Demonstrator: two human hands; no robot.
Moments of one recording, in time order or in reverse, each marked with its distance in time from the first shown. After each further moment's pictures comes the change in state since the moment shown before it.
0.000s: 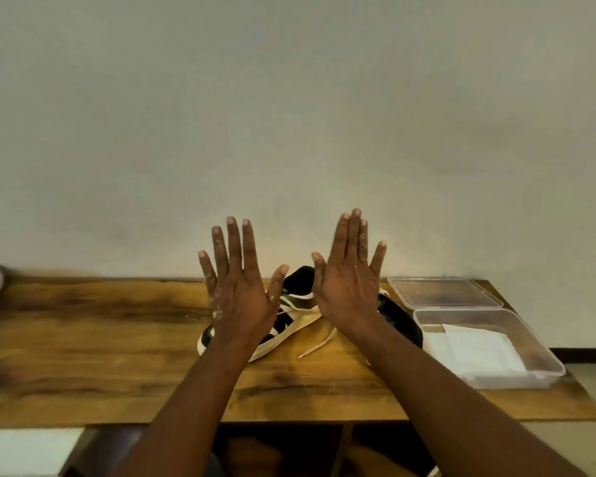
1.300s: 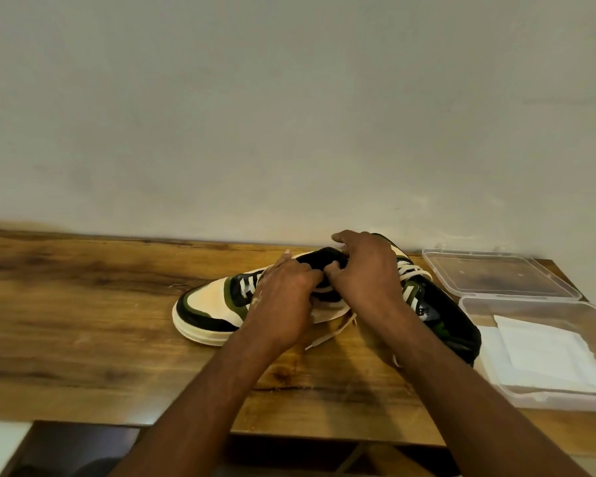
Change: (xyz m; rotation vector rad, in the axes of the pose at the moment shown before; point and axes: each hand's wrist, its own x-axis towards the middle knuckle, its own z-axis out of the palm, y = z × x) left_hand -0.010 0.017 0.082 -0.170 -0.496 0.209; right_hand 0.018 0.031 0.064 0.283 -0.216 0.064
